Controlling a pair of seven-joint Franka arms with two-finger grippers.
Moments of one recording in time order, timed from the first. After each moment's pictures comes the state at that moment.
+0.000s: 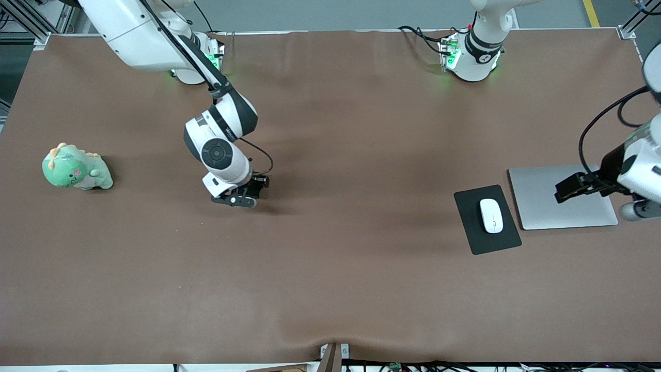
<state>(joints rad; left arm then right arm) 0.22 0.23 -0.33 -1.41 0.09 1.73 -0.23 0.16 0.46 0.30 -2.07 -0.16 2.34 0.71</state>
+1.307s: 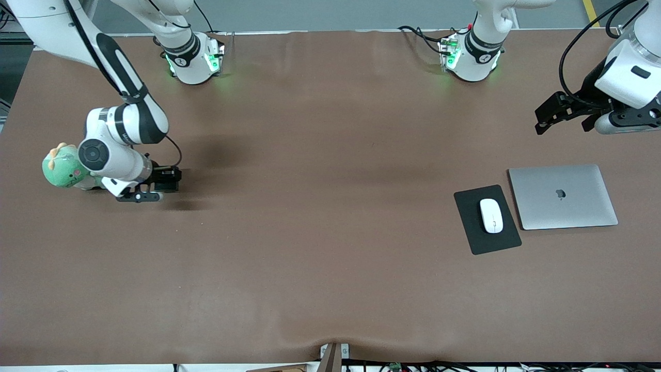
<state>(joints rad) -0.09 -0.08 -0.07 -1.63 0.00 1.61 -0.21 -0.23 0.30 0.17 -2.33 -0.17 2.42 0.06</state>
